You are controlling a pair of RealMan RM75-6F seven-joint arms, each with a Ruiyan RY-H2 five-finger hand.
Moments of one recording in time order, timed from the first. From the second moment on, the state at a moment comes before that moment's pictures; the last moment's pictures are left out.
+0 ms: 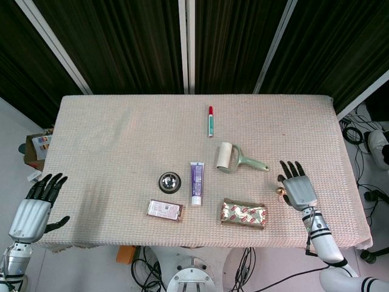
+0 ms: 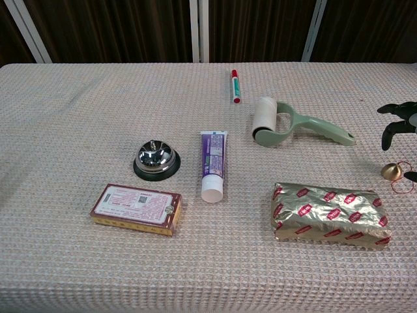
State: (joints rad) left arm -0.06 -1.20 0.03 -1.54 1.66 1.56 0.09; right arm 0.36 -1.43 0.07 -1.45 -1.30 1.11 -0.49
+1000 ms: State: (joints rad) left arm -0.06 -1.19 0.03 -1.53 1.65 1.55 0.08; right arm 0.37 -1.46 0.05 -1.39 -1.30 1.11 -0.46
